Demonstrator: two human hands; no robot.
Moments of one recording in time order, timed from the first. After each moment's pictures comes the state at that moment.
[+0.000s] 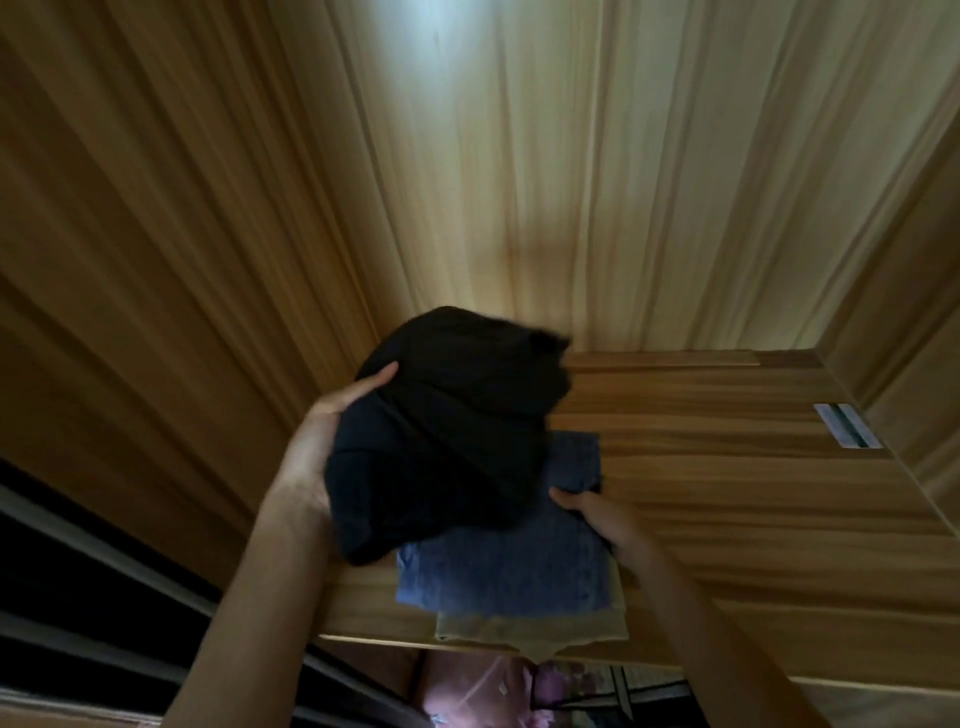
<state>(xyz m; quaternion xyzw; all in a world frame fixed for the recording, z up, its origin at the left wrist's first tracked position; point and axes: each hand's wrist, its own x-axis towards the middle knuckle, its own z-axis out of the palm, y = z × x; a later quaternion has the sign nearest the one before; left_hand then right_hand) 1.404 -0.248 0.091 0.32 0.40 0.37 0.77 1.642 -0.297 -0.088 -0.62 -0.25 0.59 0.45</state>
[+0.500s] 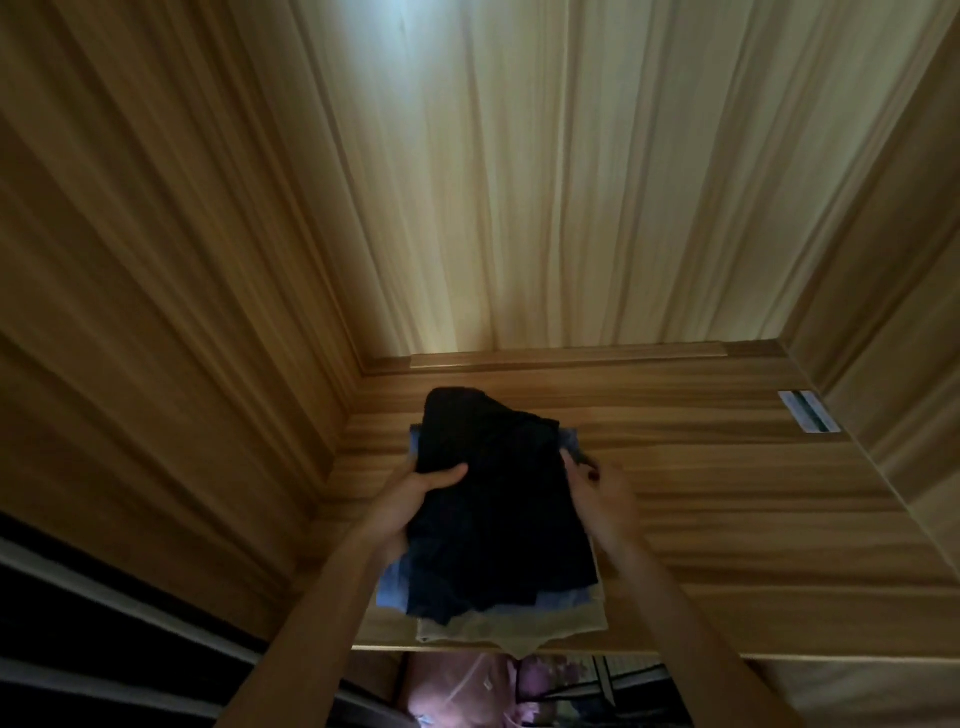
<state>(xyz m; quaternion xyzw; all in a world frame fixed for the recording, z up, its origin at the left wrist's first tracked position) 1.433 -0.240 -0.024 0.41 0.49 0.24 0.72 1.650 -0.302 -0.089 -0.76 -0.32 0.37 0.44</state>
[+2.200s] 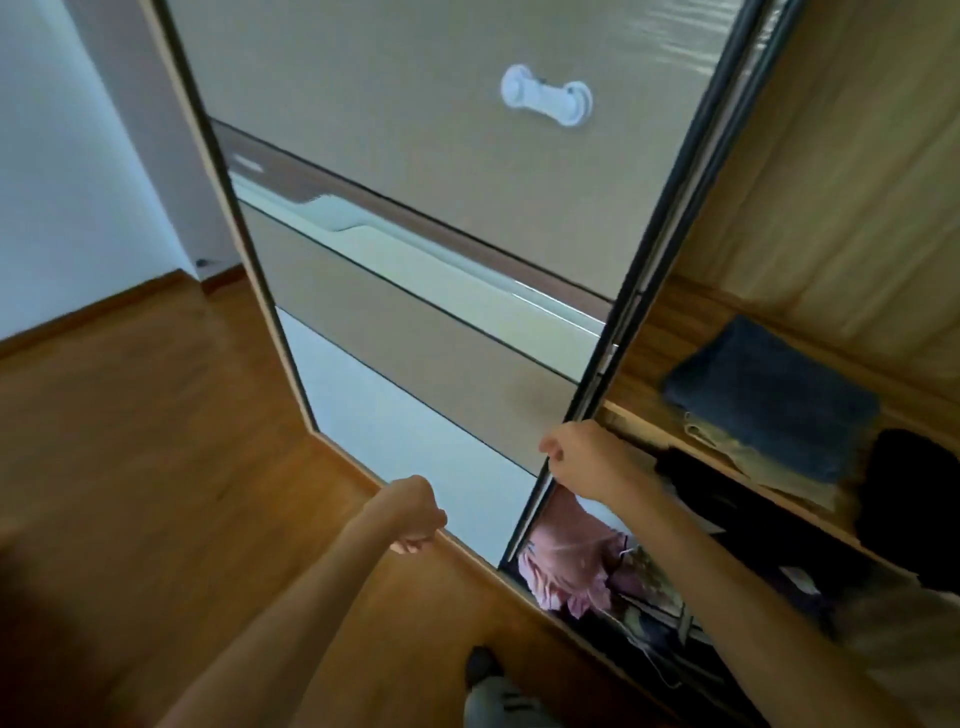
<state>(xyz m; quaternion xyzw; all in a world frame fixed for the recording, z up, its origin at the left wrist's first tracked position) 1.027 -0.555 -0.107 0.49 0.75 0.04 0.45 1.248 -0.474 -0.059 -0.56 -0.81 0.15 -0.03</state>
